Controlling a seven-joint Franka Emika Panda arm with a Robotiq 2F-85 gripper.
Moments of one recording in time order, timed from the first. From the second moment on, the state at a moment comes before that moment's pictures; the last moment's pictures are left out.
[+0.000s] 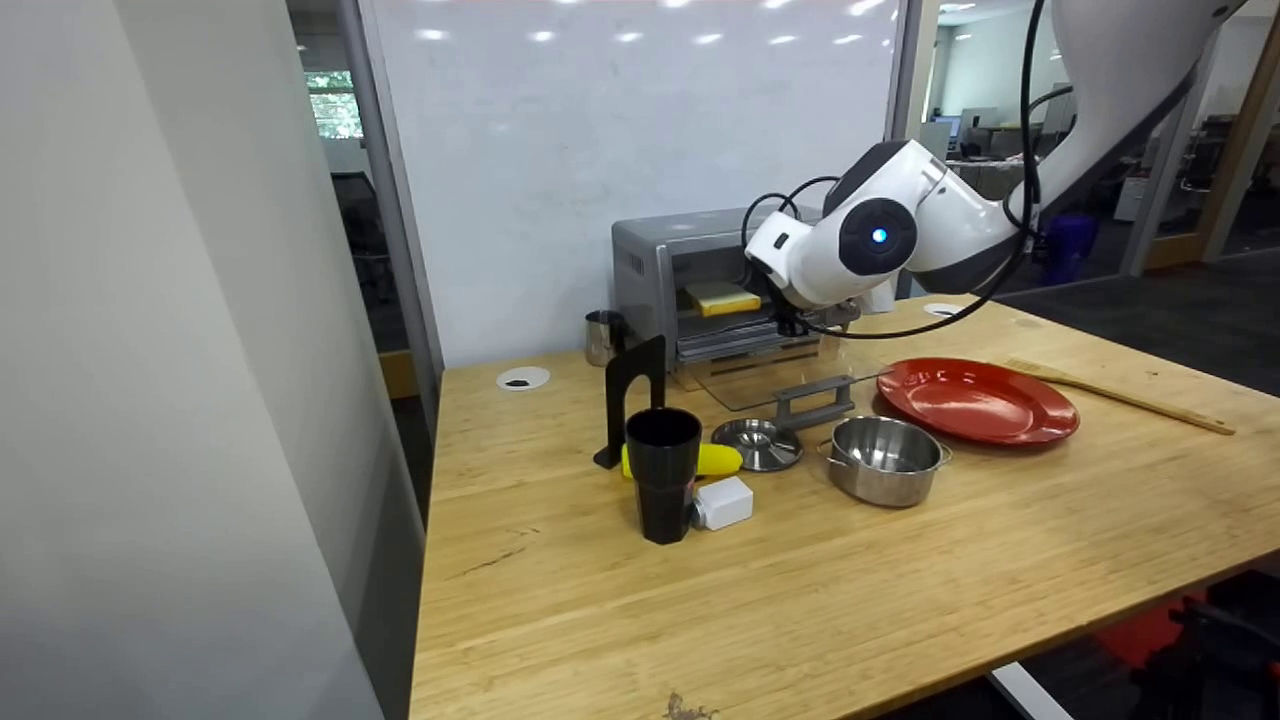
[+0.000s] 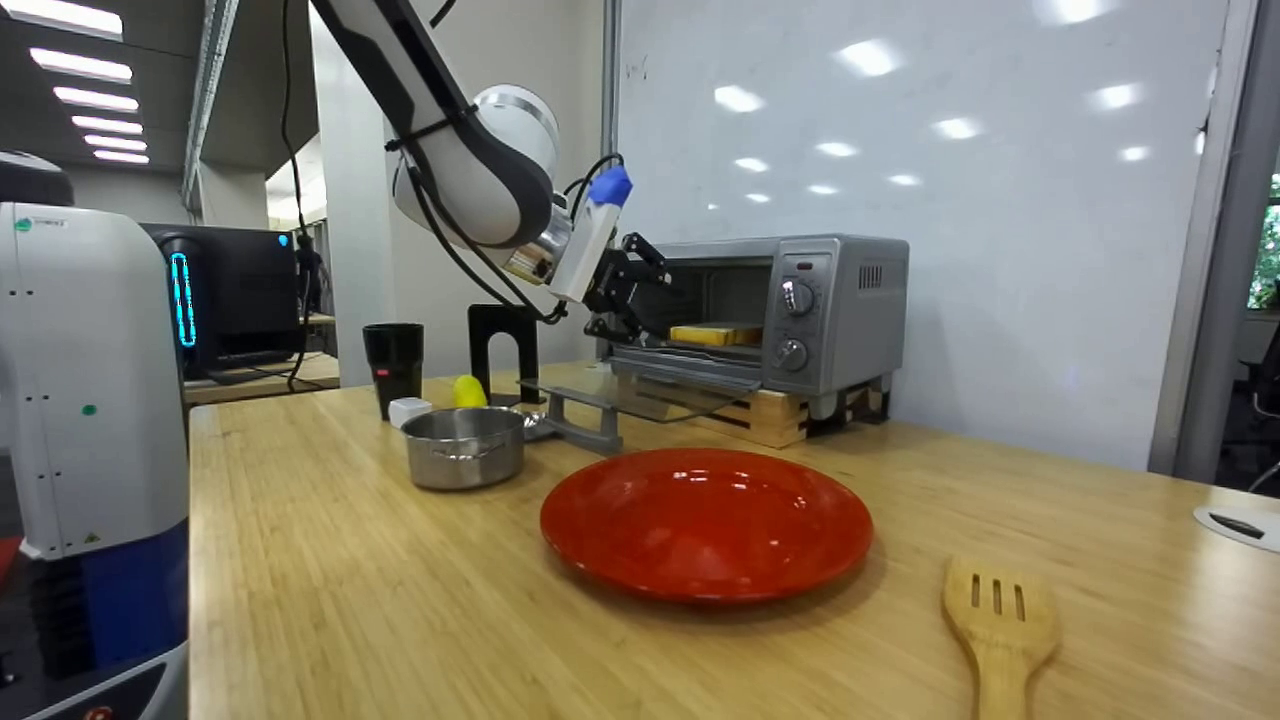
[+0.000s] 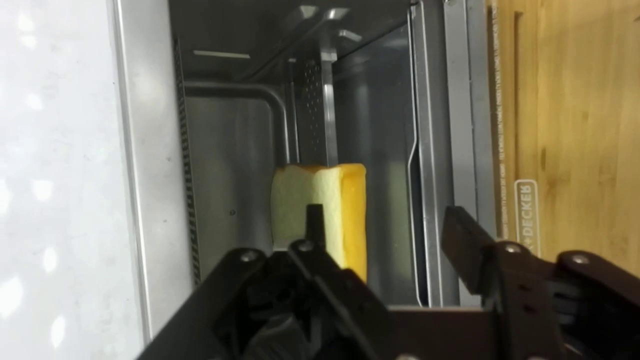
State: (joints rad) arm -0.01 0.43 -0.12 -1.93 -1.97 2.62 0.69
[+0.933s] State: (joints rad) arm -0.01 0.49 -0.15 -1.84 -1.97 2.62 0.69
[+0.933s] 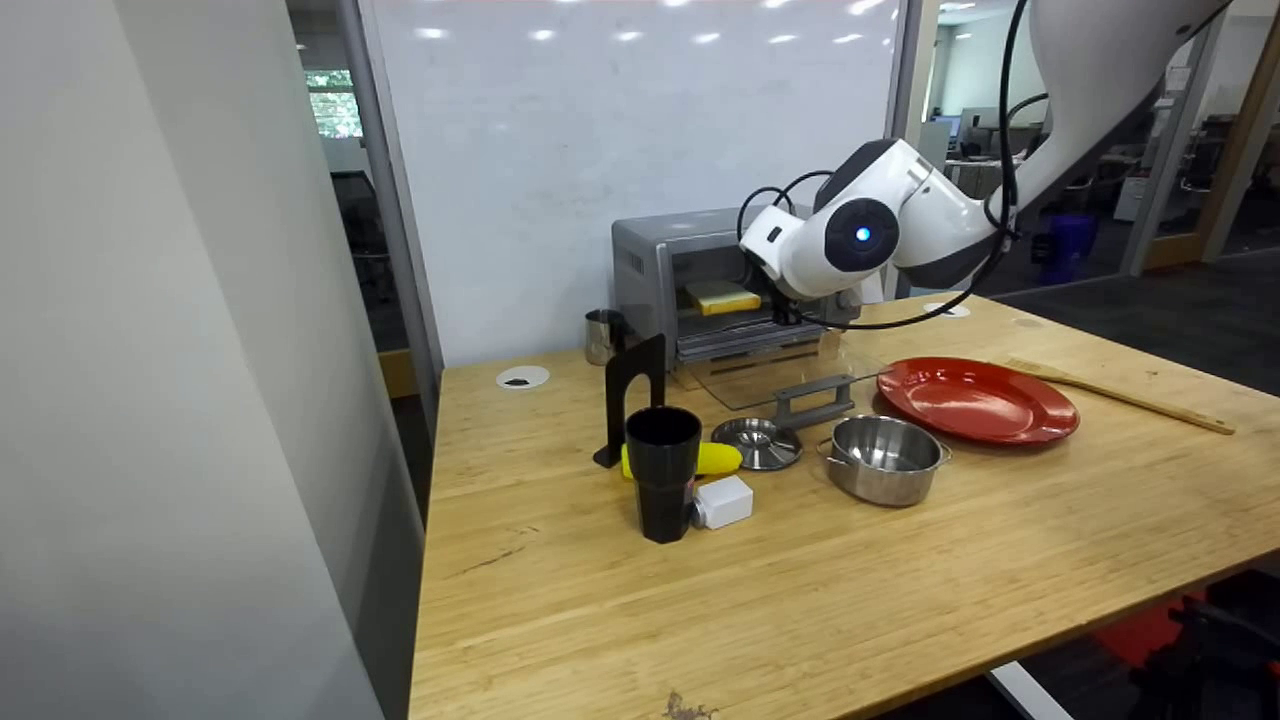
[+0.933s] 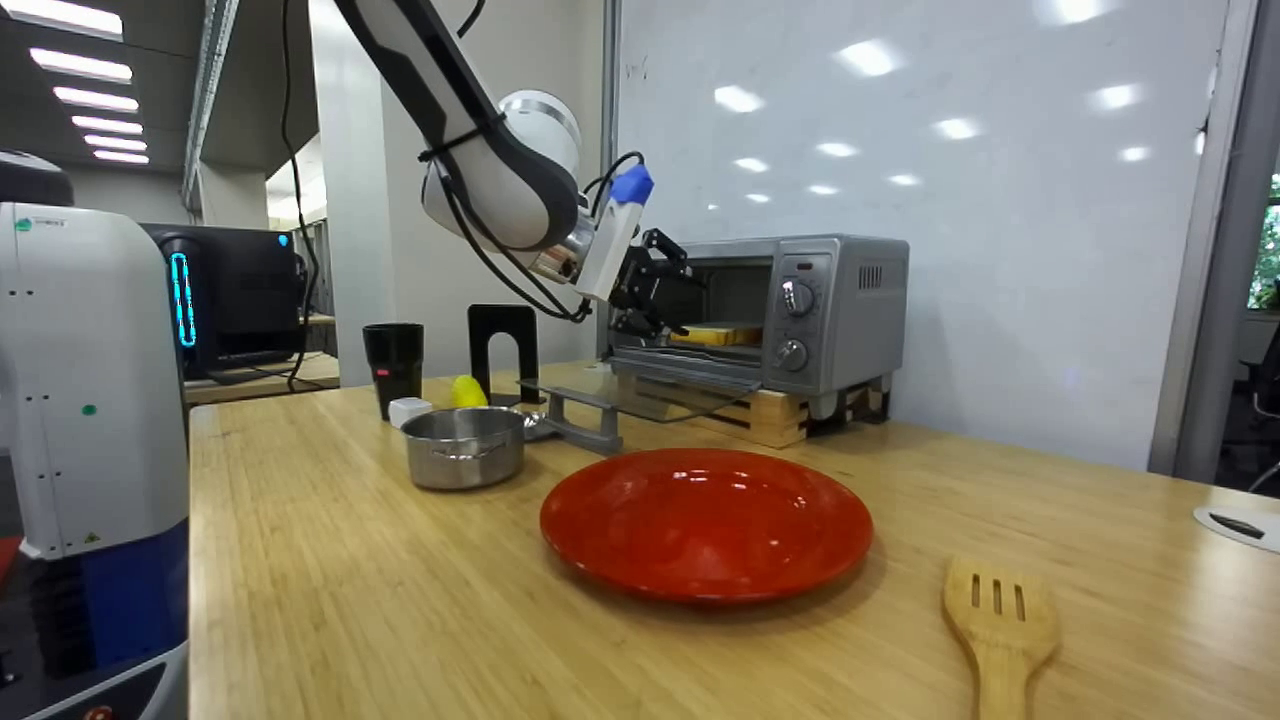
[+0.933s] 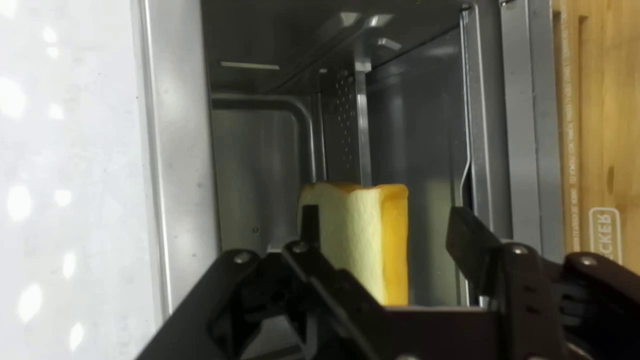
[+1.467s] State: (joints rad) arm -0.02 0.54 -0.15 -1.78 -1.97 2.62 0.69
